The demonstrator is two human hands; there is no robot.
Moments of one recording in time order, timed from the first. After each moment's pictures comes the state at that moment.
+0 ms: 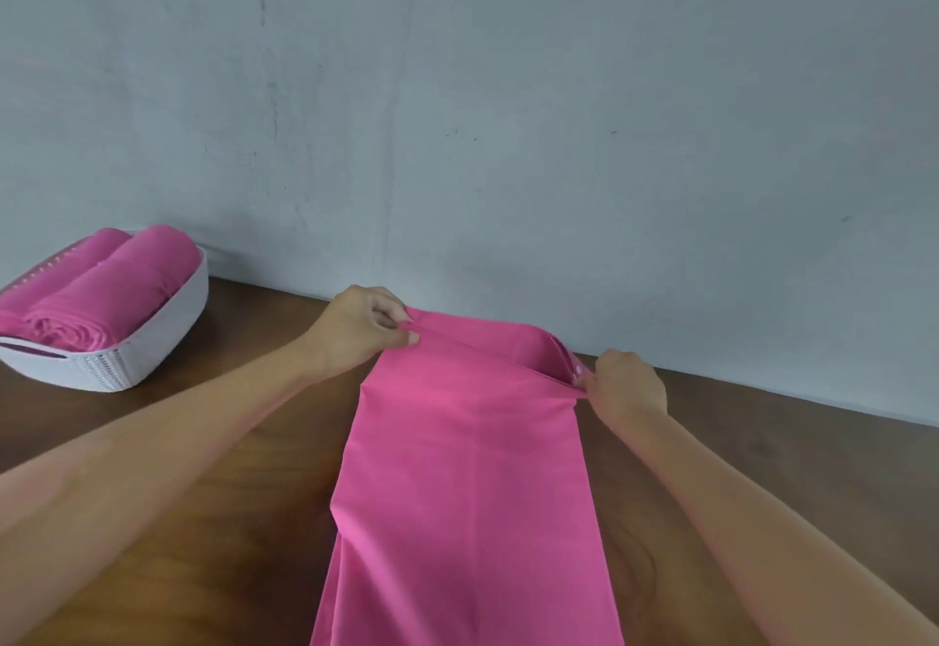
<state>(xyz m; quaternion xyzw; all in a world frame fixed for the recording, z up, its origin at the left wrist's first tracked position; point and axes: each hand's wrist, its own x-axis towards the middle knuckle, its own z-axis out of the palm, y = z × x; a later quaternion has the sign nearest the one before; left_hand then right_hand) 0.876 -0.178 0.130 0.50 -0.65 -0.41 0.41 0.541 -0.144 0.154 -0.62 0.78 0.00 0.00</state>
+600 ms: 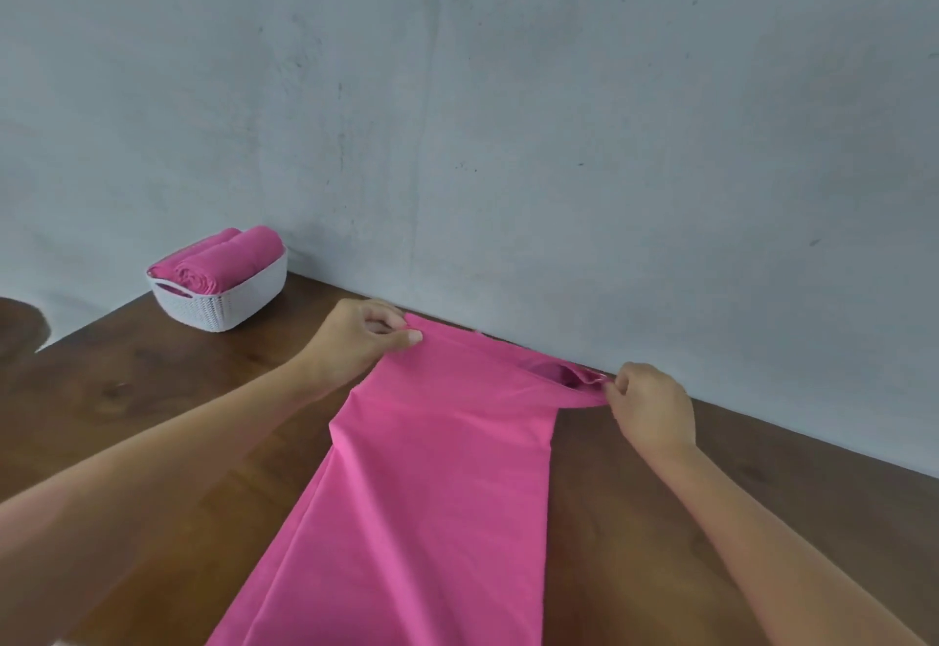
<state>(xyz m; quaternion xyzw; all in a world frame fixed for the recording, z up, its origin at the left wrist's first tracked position) 0.811 -0.004 0.183 0.53 -0.58 -0.35 0.50 0.439 -0.063 0.163 -0.72 0.66 -0.19 -0.06</state>
